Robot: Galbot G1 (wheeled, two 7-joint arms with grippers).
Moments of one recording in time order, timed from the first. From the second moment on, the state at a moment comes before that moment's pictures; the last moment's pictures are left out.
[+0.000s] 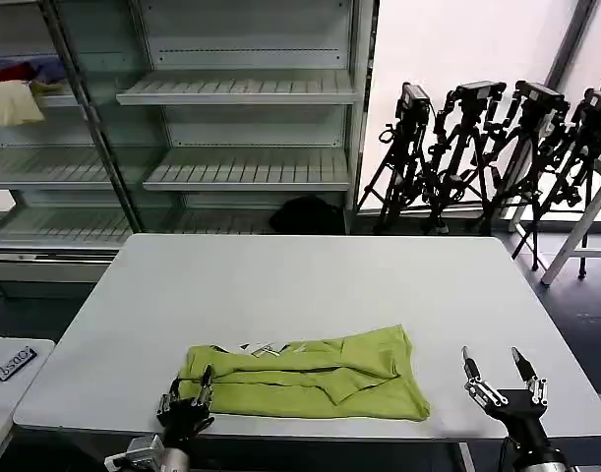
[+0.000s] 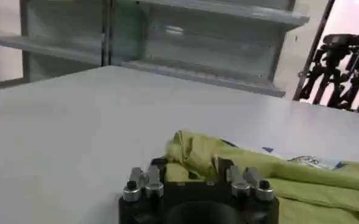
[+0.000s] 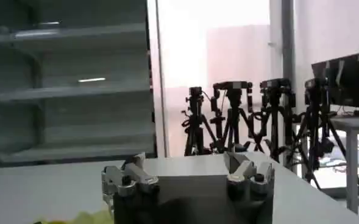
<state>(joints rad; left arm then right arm) 1.60 -1.32 -0.39 -2.08 -0.40 0.20 -0.36 -1.88 0.89 0.67 2.20 0.63 0.25 0.29</state>
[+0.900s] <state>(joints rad) 1.59 -1.20 -0.56 -2.14 -0.51 0.19 -0.35 -1.84 0.88 0.67 2.19 0.67 0.20 0.29</state>
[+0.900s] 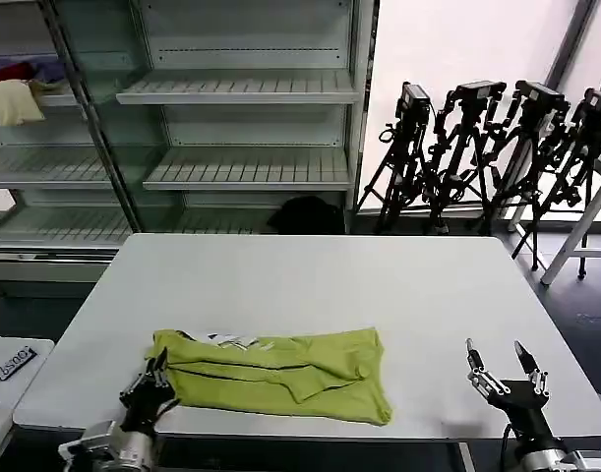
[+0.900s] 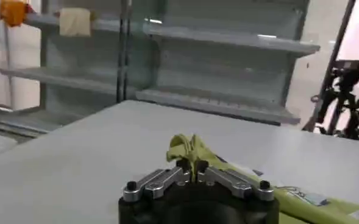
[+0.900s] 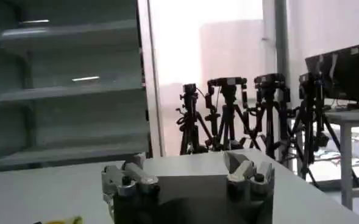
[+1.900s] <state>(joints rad) 1.49 -1.15 -0.29 -2.27 -0.46 0.23 -0.27 -1.83 0.90 0.66 2.21 0.65 0.18 0.29</state>
